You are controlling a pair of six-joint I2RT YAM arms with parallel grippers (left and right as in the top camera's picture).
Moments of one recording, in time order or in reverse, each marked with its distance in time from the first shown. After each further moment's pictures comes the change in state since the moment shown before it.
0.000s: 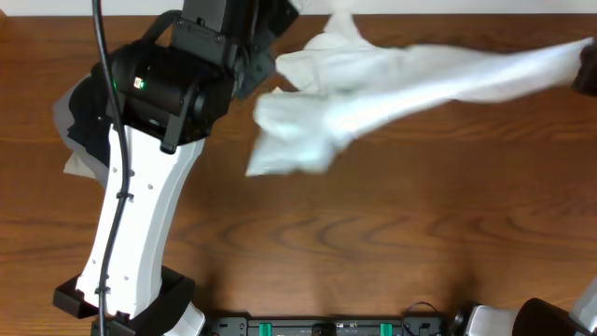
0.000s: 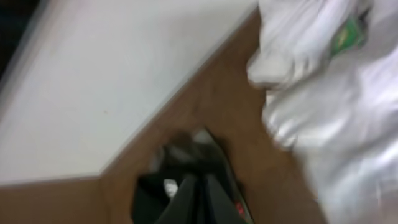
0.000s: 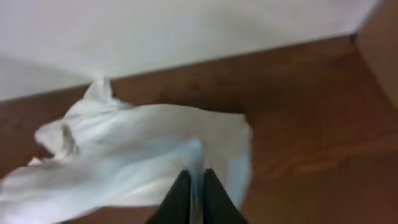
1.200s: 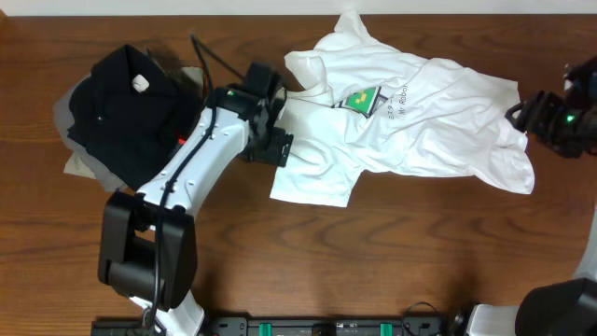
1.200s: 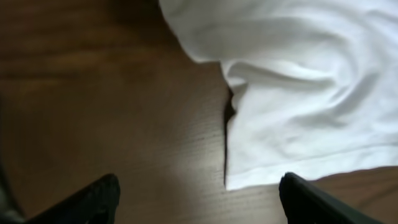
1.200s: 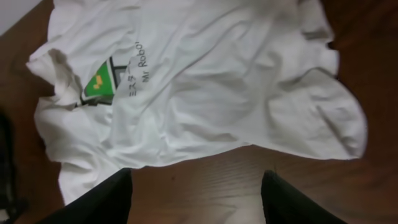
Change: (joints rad) left arm 0.114 0.078 -1.005 0.494 0.379 -0.572; right arm 0.000 0.042 -0.391 -0.003 -0.082 0.170
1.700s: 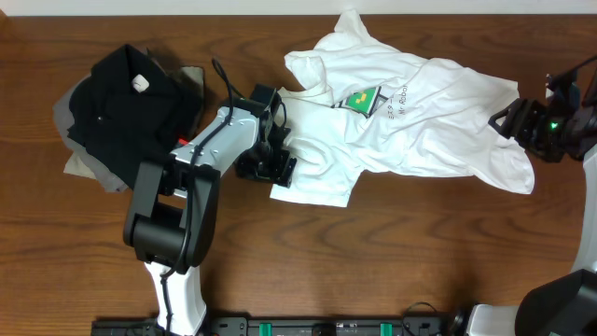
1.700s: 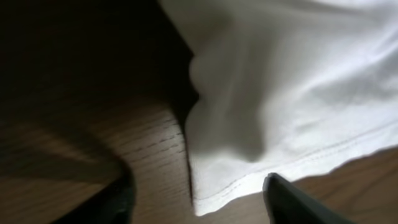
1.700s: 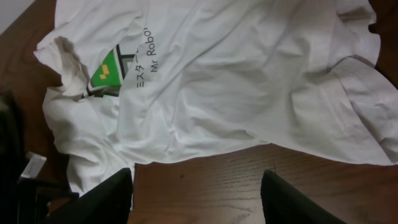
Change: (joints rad) left arm 0.010 0.201 -0.022 -0.018 0.198 0.084; right arm 0.018 0.000 -0.089 0.063 -0.047 0.012
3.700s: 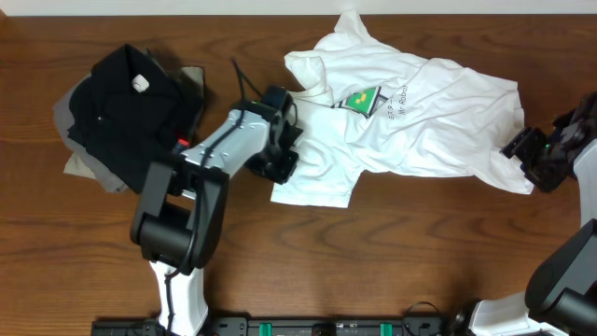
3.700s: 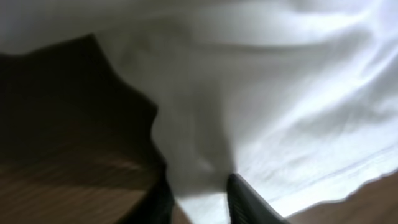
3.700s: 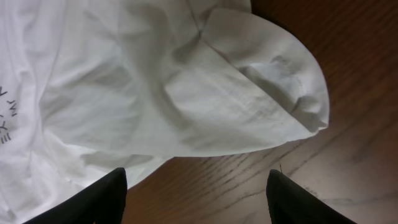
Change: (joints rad) left arm -0.068 0.016 0.005 0.077 -0.091 0.082; right arm -0.085 0.133 -0.190 0.177 0.218 0.183
